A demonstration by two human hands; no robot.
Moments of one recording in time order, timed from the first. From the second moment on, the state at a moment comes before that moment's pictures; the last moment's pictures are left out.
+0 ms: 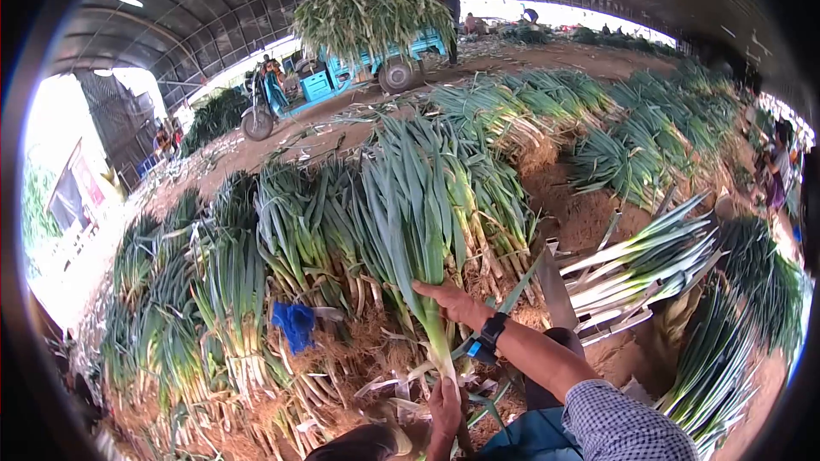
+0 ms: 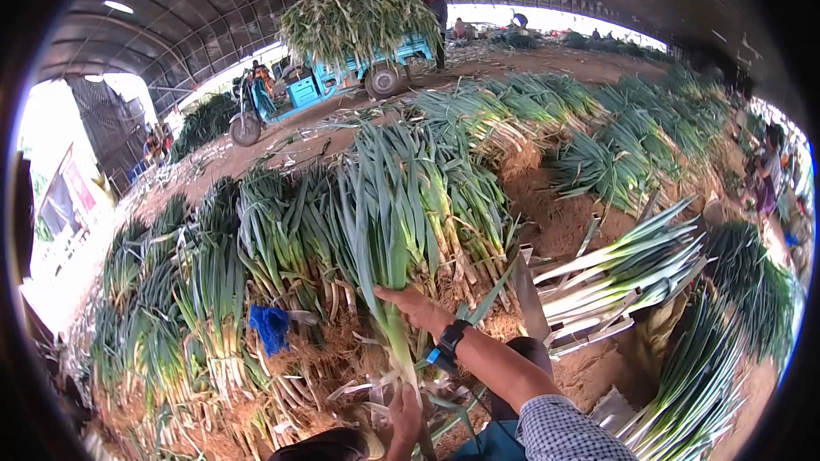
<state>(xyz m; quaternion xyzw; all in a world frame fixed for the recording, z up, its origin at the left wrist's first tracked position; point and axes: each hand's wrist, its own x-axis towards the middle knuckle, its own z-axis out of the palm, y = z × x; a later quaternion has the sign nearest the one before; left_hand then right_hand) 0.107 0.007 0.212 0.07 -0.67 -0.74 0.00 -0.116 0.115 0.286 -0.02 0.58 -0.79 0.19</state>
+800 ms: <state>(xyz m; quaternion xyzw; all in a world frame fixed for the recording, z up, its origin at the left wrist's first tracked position) 0.009 0.070 0.280 0.02 -0.56 -0.83 0.04 -0.045 0.178 0.329 -0.06 0.60 -0.80 0.05</state>
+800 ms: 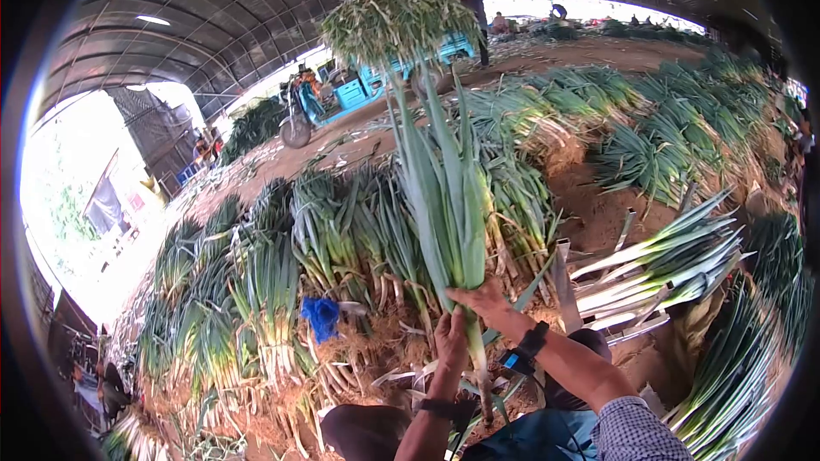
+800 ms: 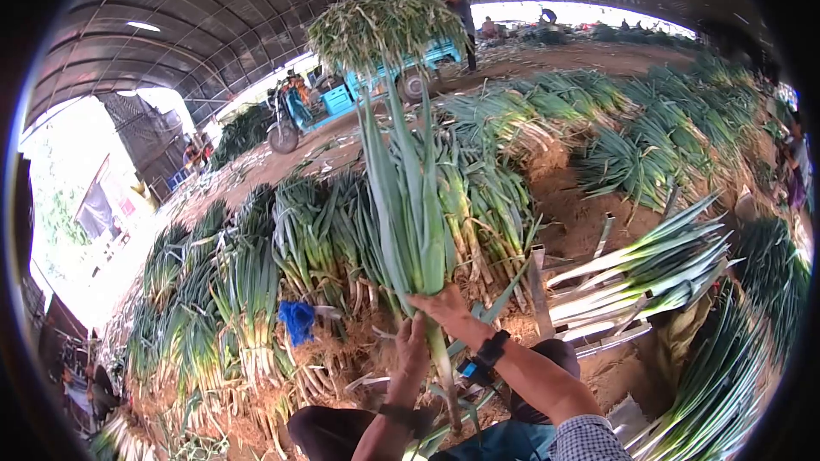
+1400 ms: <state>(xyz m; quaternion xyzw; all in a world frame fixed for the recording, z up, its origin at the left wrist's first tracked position) -0.031 0.037 0.267 0.04 -0.22 -0.97 -0.11 -0.062 0.213 0.363 -0.12 0.39 -0.91 0.07</state>
